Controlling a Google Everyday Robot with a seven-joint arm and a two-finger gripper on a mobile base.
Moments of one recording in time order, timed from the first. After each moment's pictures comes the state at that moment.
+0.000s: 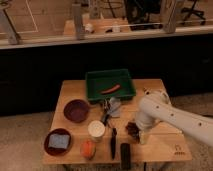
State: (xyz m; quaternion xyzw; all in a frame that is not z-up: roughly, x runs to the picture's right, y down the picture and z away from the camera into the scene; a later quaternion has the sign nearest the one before) arm 0.174 0.232 0.763 -0.35 -0.10 -0.11 0.93
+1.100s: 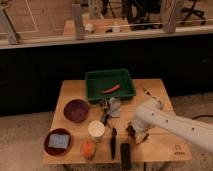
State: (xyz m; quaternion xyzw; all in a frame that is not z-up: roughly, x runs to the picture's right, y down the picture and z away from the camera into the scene) arm 0.165 0.249 0.799 -0.31 -0.11 -0.14 0.93
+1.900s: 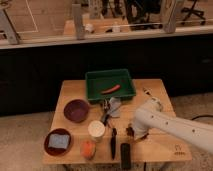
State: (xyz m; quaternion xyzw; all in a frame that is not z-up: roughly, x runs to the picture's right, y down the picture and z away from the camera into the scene) arm 0.164 0.247 0.789 -0.31 -0.10 -0.15 0.94
